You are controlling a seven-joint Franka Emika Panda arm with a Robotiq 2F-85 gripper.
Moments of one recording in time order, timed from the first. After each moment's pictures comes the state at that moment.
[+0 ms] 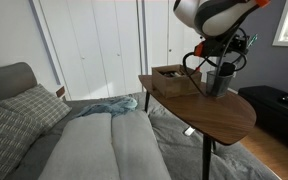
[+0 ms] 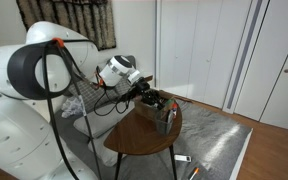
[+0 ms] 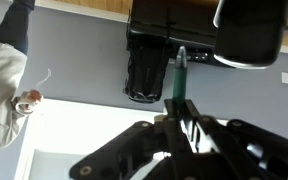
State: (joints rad) arm -0.02 -0.24 0.30 -2.22 -0.88 1.53 2.01
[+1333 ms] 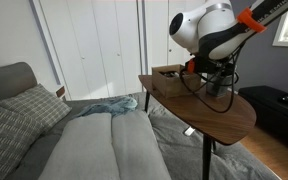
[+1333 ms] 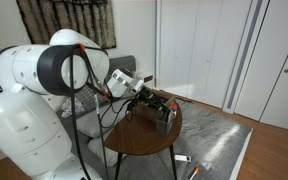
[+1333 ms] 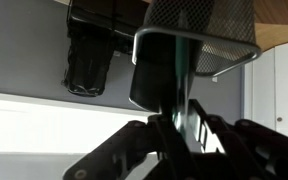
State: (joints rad) arm 0.08 -0.13 0.20 -2.29 -1.10 1.80 2.04
